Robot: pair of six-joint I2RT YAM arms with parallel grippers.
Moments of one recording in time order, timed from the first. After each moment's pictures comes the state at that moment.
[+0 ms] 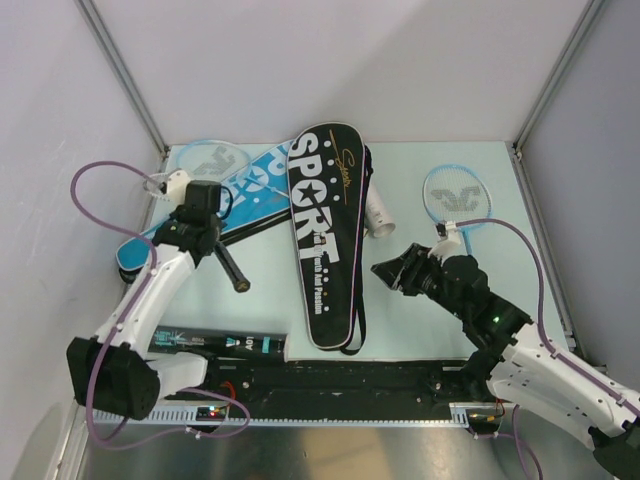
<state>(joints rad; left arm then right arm) -0.21 1.21 1.03 -0.61 -0.57 -0.66 0.76 0.67 0.56 -0.14 0.06 0.87</state>
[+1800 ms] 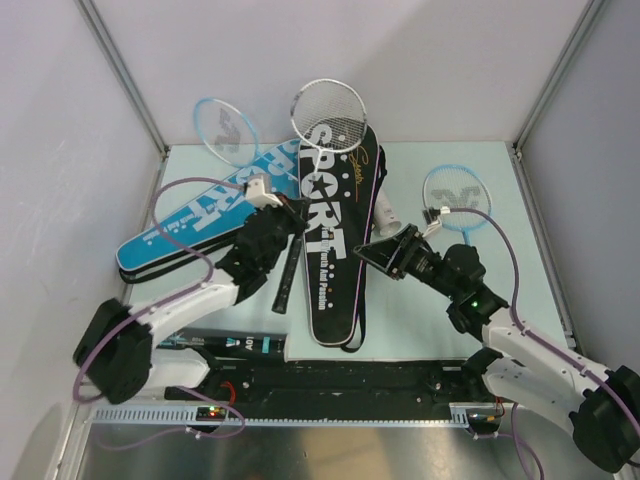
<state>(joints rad) -0.67 1.20 0.72 0.46 -0.37 -0.61 0.63 0.89 0.47 0.46 -0.33 1.19</state>
